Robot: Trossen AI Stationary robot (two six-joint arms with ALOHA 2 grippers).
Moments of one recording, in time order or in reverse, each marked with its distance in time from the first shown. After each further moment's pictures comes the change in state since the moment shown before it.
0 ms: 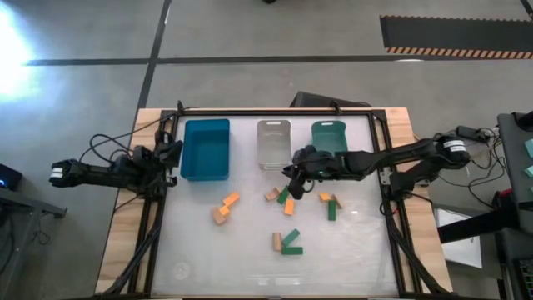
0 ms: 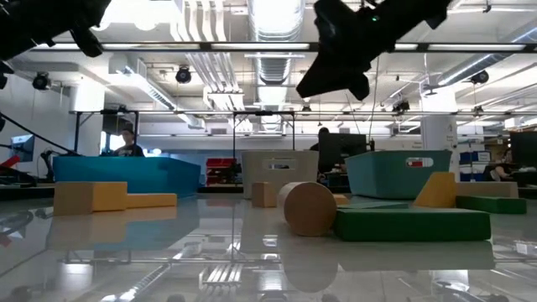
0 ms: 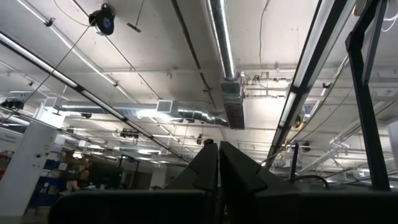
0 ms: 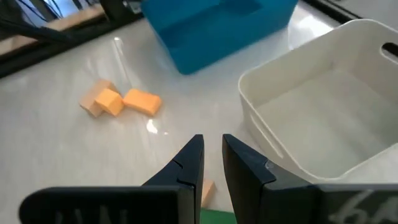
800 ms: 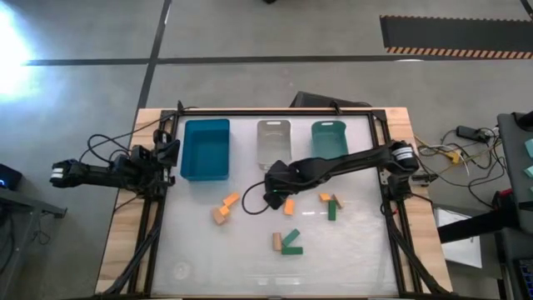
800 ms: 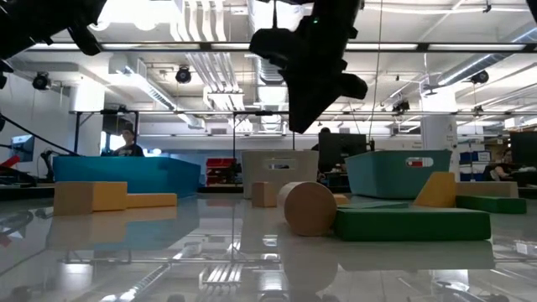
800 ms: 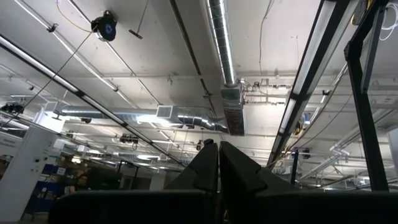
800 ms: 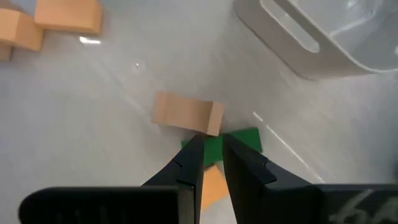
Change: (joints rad) left arm 0.000 -0.013 0.000 0.014 0.000 0.000; right arm 0.072 0.469 0.636 -0.790 -0.001 0.432
